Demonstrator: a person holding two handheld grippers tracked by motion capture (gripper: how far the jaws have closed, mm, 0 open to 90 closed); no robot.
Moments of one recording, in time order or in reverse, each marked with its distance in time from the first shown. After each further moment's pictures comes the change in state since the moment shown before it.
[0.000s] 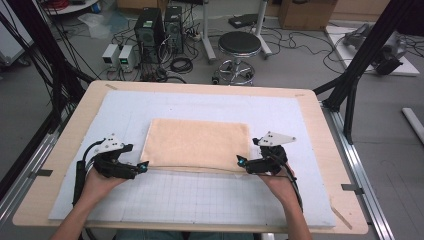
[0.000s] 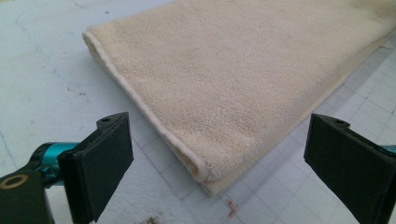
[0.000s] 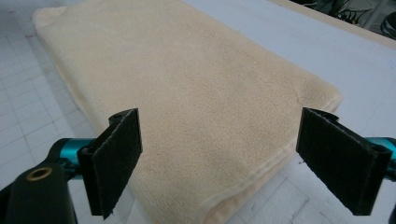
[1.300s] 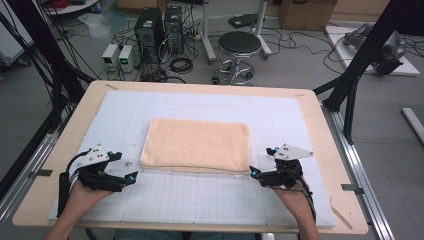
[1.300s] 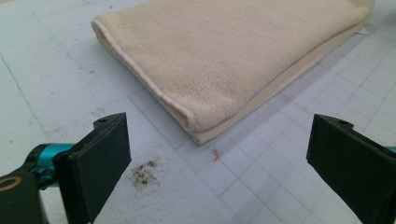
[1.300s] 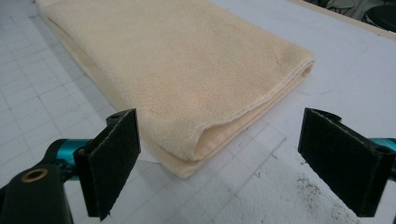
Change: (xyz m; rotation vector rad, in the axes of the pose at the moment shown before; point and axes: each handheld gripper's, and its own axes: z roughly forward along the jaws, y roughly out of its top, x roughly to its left) left arm -0.009 -0.019 -0.039 -0.012 0.004 0.017; right arm 0.003 -0.029 -0.039 -0.001 -0.041 0.002
